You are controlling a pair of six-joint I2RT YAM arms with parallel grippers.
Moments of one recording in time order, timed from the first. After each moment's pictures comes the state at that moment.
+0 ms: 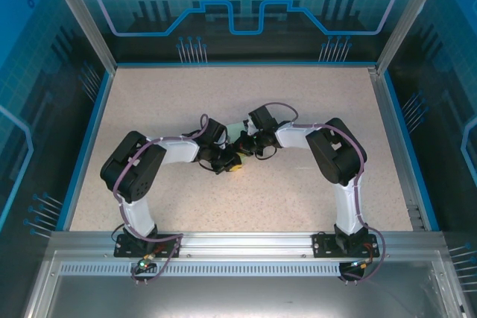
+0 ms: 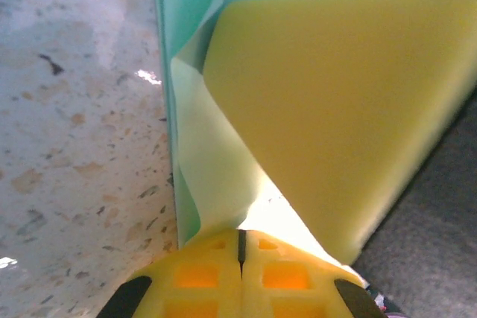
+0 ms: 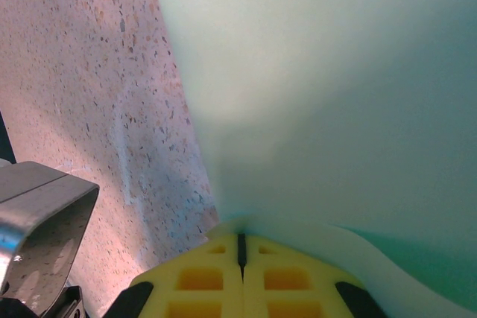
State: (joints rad) left arm -0.50 1.82 0.89 -0.14 0.55 -1.01; right arm 0.58 2.07 1.22 -0.15 -0.53 0.80
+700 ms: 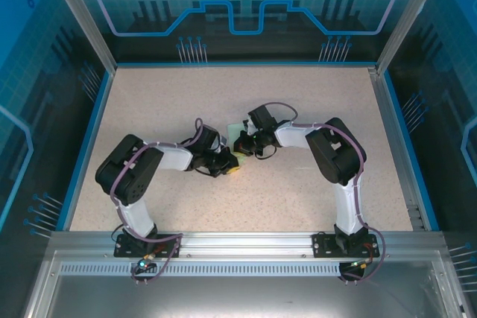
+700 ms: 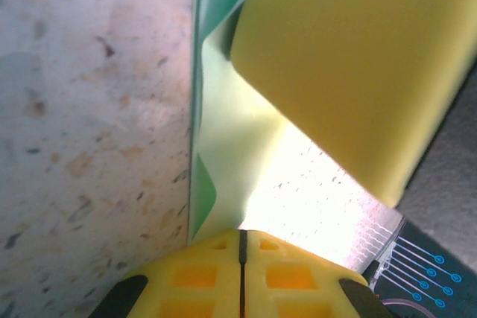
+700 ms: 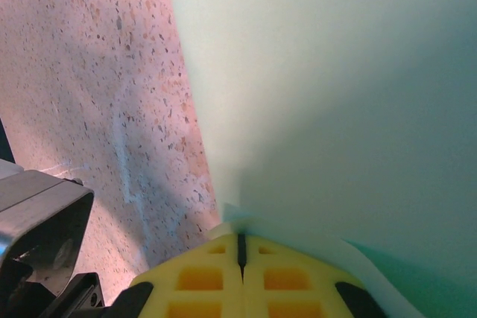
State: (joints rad) left arm -0.47 1.78 0.73 0.09 0.60 -1.01; right arm 0.58 2.08 1.23 -0.17 -0.53 0.80
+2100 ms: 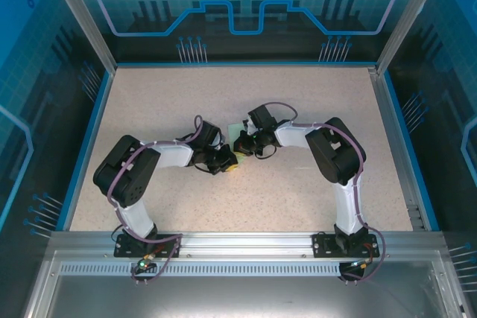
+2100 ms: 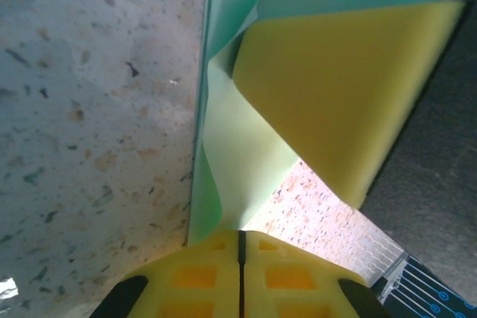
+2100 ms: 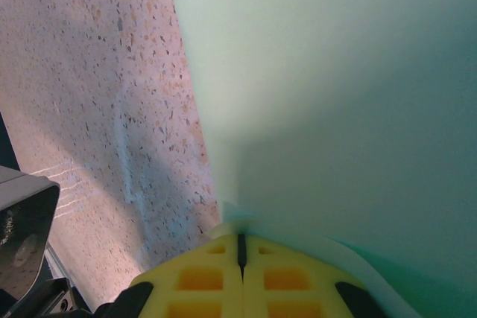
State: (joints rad) left arm -0.47 1.76 0.81 -0.06 0.53 -1.01; right arm 0.58 2.08 1.24 -0.17 -0.54 0.80
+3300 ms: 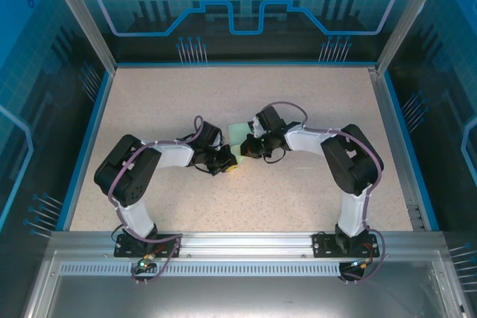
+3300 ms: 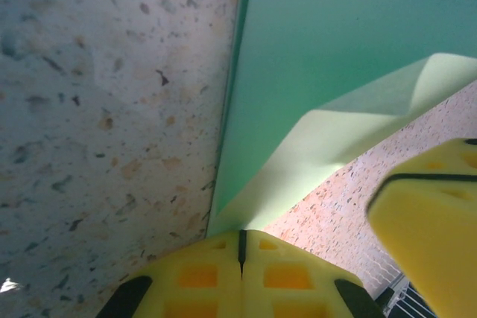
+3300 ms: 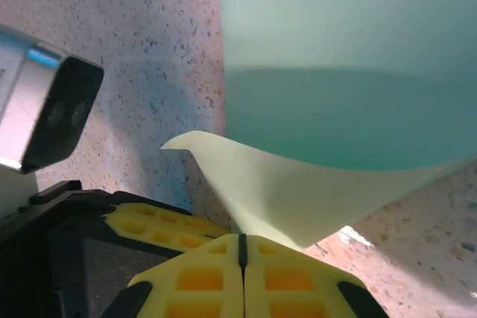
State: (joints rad) left arm -0.47 1.77 0.81 -0.07 0.51 -1.02; right arm 0.57 1.91 1.11 -0.22 -0.53 0.67
